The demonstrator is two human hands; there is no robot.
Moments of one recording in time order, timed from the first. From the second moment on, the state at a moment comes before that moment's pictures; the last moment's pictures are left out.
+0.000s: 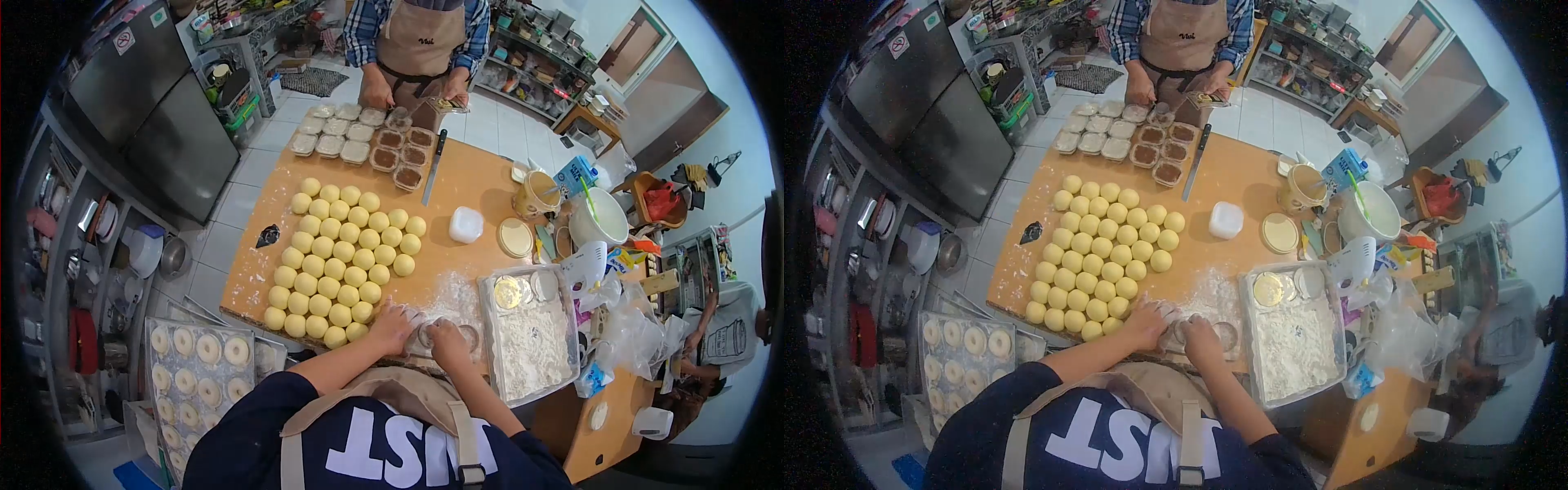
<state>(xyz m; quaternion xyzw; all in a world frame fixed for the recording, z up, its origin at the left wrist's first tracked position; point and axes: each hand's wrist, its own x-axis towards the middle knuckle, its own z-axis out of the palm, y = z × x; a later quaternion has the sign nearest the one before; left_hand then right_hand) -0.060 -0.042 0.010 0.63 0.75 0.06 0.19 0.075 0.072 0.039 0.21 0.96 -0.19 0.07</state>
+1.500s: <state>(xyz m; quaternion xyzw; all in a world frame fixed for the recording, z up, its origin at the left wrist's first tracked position) -0.058 -0.042 -0.005 0.62 0.76 0.06 0.19 0.083 0.099 0.060 0.27 0.94 -0.21 -0.01</state>
